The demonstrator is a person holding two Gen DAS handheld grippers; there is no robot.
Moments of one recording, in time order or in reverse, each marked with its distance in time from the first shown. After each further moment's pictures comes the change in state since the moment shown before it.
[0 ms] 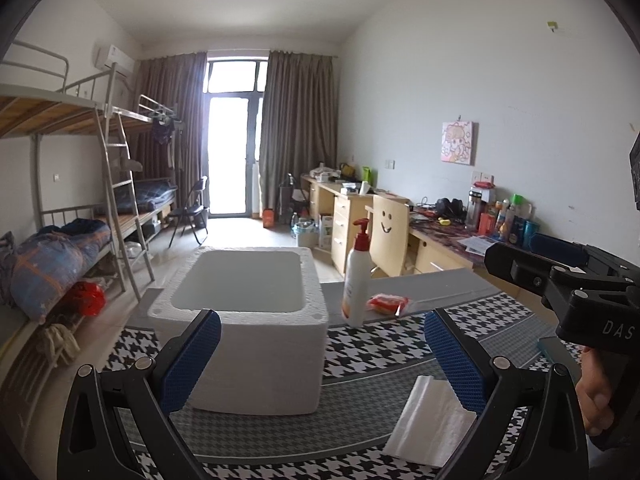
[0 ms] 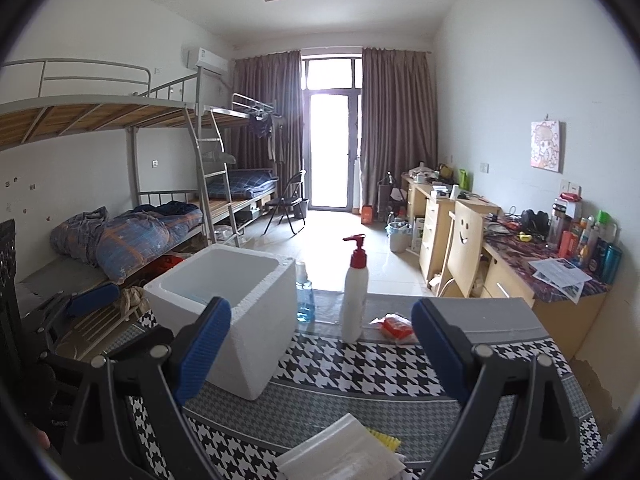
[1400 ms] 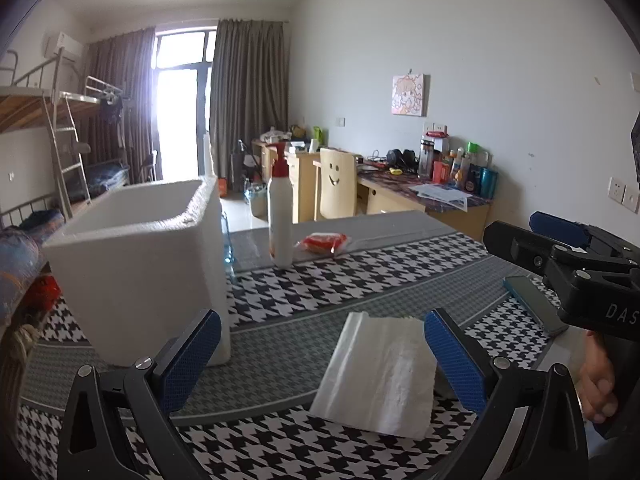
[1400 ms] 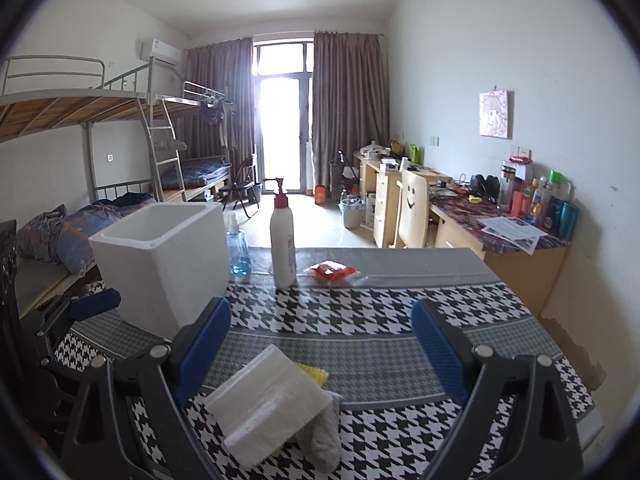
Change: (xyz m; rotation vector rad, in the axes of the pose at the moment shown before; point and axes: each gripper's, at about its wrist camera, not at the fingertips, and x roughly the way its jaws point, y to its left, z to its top) left arm 0.031 -0.061 -0.060 0.072 0.142 -0.159; right arm -0.022 -0.049 -0.062 0.065 0.060 -0.166
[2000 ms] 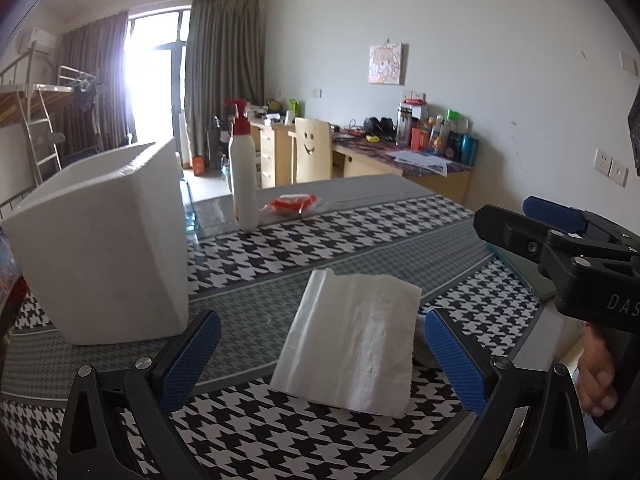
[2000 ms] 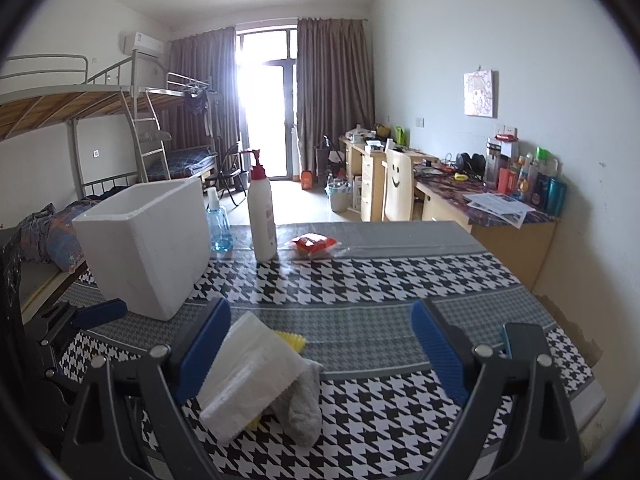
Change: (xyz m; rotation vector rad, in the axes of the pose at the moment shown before) left arm 0.022 -0.021 -0.022 0.042 0.103 -0.068; right arm 0.001 -0.017 -0.025 0.036 0.054 -0.038
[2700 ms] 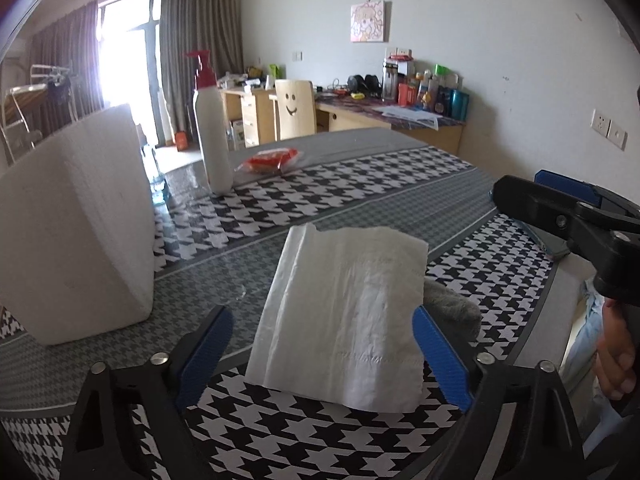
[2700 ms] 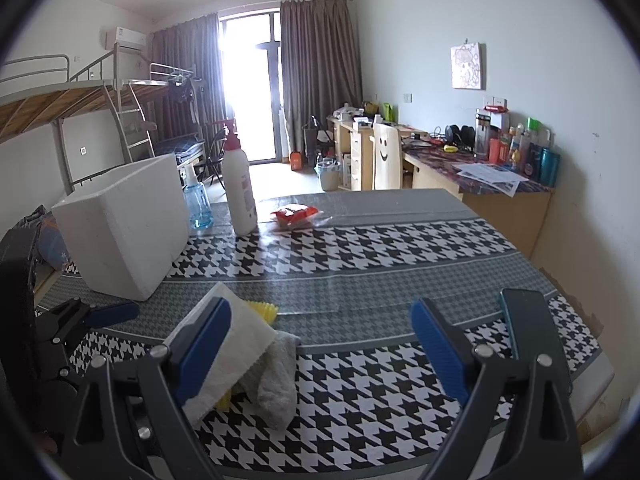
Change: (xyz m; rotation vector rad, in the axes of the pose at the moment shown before) left arm 0.048 -0.008 -0.012 0.057 0.151 -0.037; right arm 0.019 -0.025 -0.021 0.049 0.072 -0.018
